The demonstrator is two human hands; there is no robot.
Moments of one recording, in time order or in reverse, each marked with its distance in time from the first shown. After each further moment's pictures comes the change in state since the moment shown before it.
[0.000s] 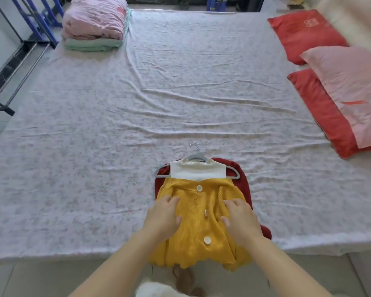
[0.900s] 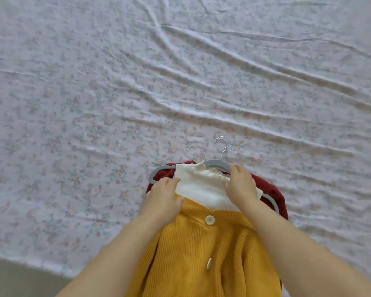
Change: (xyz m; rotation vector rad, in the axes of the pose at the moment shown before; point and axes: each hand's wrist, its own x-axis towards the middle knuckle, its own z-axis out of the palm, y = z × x) left_hand 0.241 -0.060 0.048 -0.240 -0.033 -0.338; right_hand 0.347 0.014 0.091 -0.085 -0.171 -0.053
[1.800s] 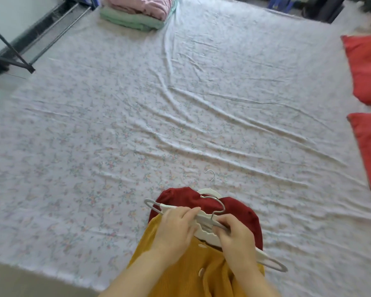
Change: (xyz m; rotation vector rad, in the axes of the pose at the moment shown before) left_hand -0.105 0.034 -0.036 -0.087 0.279 0.442; right_hand -0.196 -0.059 -0.095 0.621 0.227 -0.117
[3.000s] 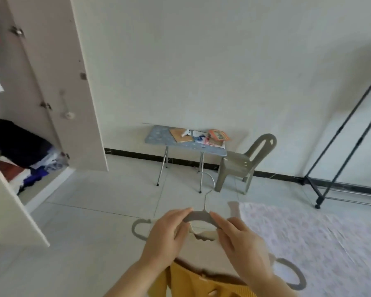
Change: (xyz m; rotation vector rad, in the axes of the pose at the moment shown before) left_hand -0.606 -0.036 -0.209 -0.007 1.450 -0.787; right_hand -0.402 -0.343 0.245 -0.119 -0.635 -1.822
